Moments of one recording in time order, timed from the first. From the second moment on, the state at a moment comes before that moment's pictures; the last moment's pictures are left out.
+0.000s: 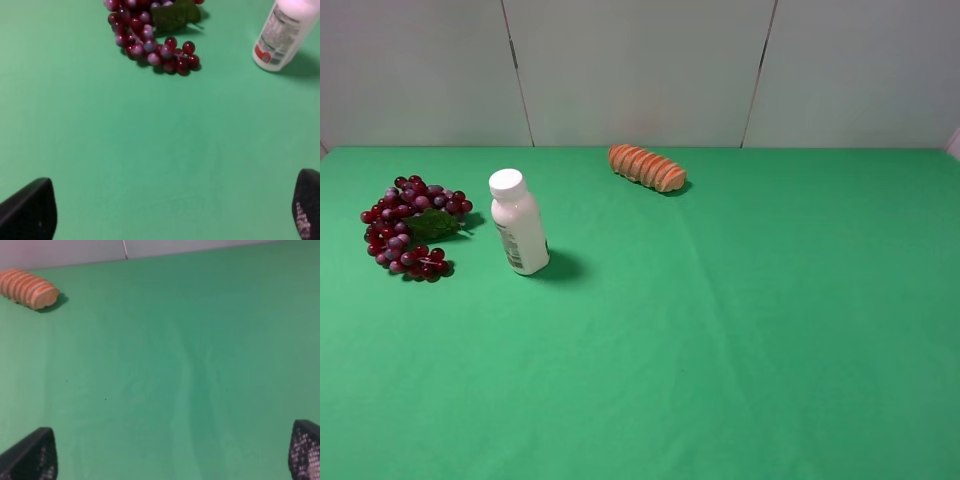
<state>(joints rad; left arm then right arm) -0.03 -0.01 -0.54 0.04 1.17 -0.11 0.06 0.00 -0.49 0.01 1.01 0.07</state>
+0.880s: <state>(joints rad) -0.03 -0.01 -0.50 0.03 1.06 -0.08 0.06 0.00 -0.49 0.01 1.01 0.07</state>
